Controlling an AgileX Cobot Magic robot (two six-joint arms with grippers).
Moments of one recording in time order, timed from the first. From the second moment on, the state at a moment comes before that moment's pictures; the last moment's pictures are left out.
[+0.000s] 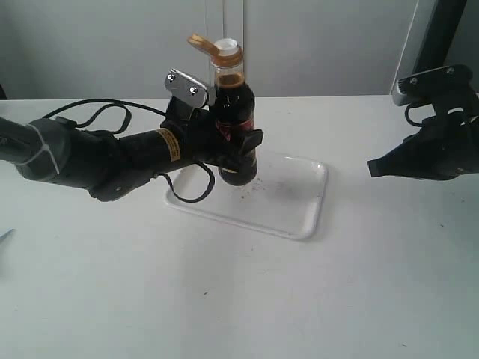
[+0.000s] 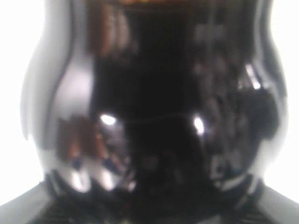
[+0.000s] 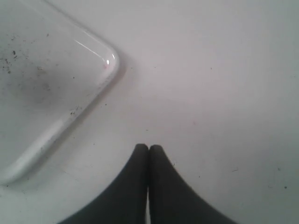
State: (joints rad) left arm -0.56 2.02 -1.15 0.52 -0.68 -0.37; right arm 0.08 1.51 -0.83 0.52 0.21 -0.69
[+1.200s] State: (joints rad) left arm -0.59 2.11 -1.23 0.48 -0.61 -0.32; right arm 0.08 1.51 -0.83 0.52 0.21 -0.70
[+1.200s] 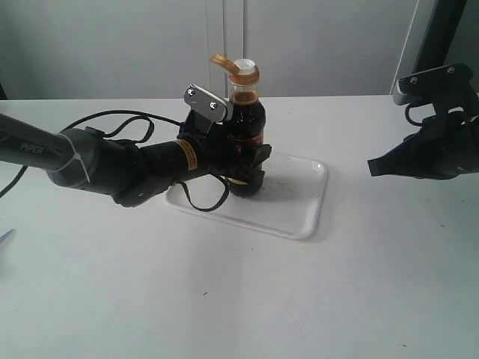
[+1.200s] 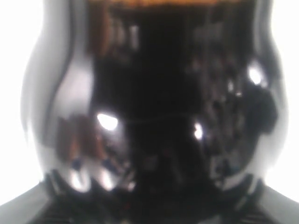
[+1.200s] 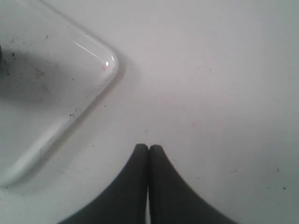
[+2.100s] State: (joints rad) left arm -0.59 2.15 -1.24 0.47 -0.67 -0.32; right arm 0.08 1.51 -0.83 0.52 0.21 -0.70
